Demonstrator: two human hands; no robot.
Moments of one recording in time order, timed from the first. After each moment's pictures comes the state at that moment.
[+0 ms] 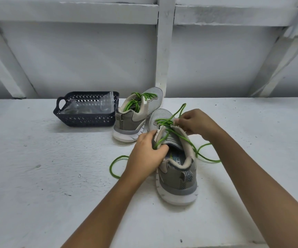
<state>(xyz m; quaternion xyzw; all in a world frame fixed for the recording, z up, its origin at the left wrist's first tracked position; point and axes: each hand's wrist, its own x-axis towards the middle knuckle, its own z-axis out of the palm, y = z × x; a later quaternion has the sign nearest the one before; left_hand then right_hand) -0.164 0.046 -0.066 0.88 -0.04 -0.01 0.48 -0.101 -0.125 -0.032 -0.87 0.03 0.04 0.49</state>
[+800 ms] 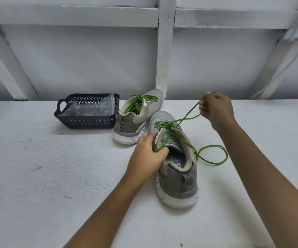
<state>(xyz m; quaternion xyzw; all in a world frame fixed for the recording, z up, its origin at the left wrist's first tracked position) -0.166 0.044 -0.065 0.86 -0.05 -0.02 0.50 -0.086 -0.149 -0.009 -0.68 0.16 -0.16 0.70</state>
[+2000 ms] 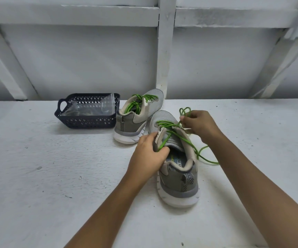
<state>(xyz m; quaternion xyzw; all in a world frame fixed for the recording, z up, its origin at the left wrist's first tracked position) -0.168 0.044 -0.064 0.86 -0.04 -0.03 0.51 -0.101 -0.124 -0.039 -0.78 0.09 -0.03 0.61</state>
